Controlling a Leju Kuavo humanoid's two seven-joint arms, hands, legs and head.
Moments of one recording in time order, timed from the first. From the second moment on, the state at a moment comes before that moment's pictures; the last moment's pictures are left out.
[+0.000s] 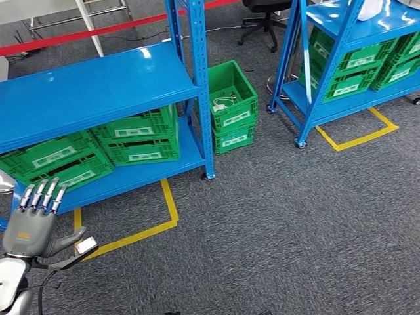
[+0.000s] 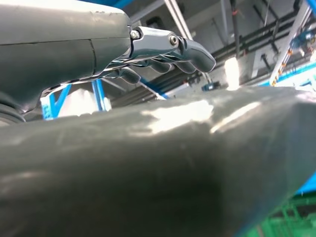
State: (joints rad) left arm 0.02 0.39 -0.16 -1.44 -1.51 0.55 0.13; right arm -0.08 0.08 1.56 -0.12 -1.12 -0.47 -0.10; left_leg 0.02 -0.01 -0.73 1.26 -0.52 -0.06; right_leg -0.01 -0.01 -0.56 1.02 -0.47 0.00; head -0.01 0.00
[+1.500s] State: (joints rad) left arm 0.07 0.36 -0.07 -1.47 -1.51 0.56 0.09; right arm -0.08 0.09 1.54 -0.12 -1.10 -0.47 -0.13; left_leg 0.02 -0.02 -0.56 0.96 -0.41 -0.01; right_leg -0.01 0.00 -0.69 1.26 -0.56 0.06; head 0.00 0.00
